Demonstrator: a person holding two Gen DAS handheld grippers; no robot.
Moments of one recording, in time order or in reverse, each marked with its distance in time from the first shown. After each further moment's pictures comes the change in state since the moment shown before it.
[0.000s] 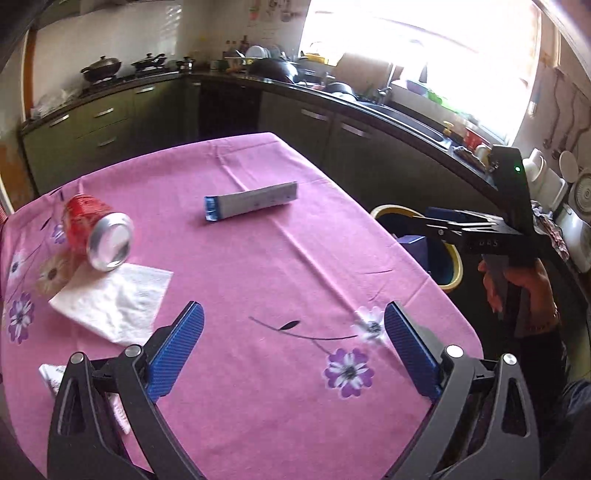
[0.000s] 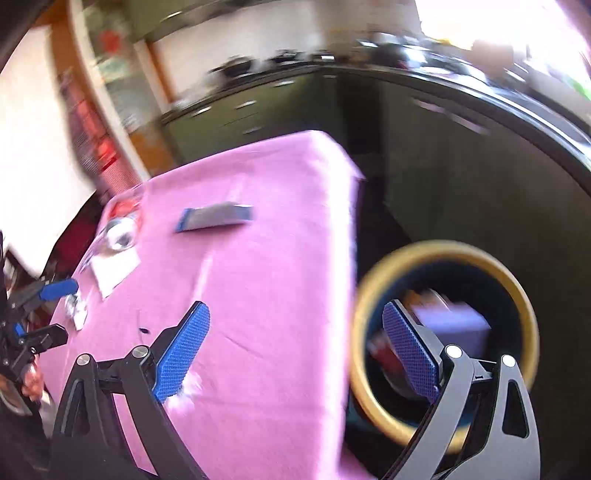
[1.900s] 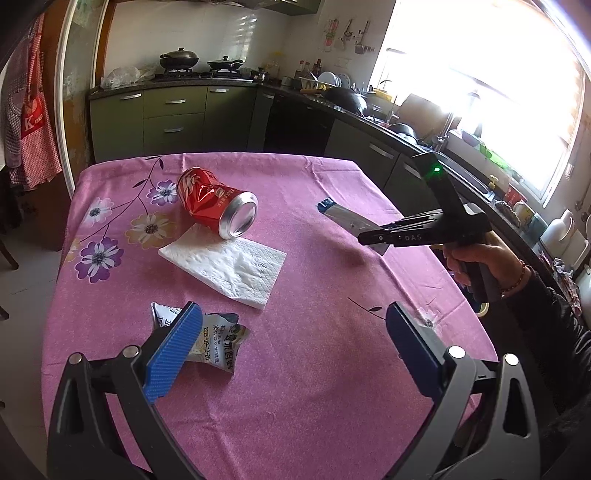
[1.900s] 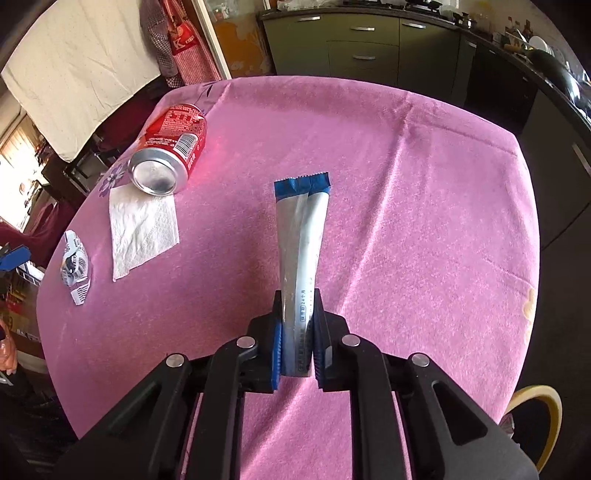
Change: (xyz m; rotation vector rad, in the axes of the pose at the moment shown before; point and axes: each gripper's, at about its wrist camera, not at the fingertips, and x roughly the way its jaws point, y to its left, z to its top) left arm -0.068 0.077 -0.037 -0.192 -0.094 0.115; right arm 0.147 0.115 0.067 -0.312 0.329 0.178
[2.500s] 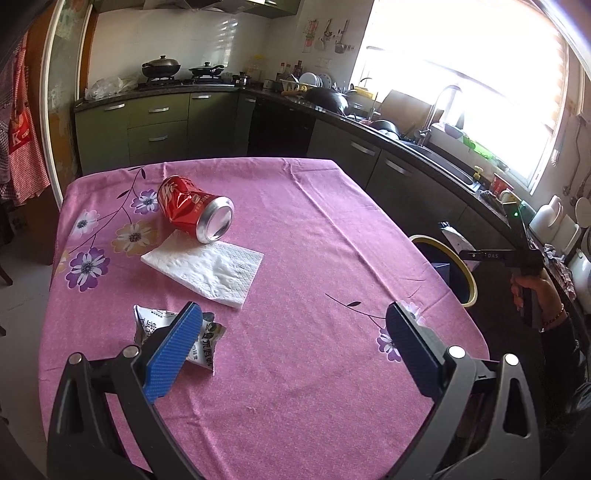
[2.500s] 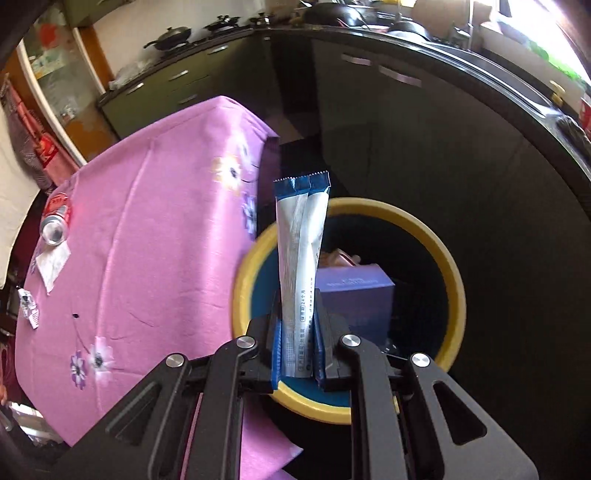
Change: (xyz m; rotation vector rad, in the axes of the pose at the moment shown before) left arm -0.007 -0.021 -0.003 0.056 -0.005 -0.039; right arm -0.137 -0.127 -0.184 0.536 -0.124 -0.359
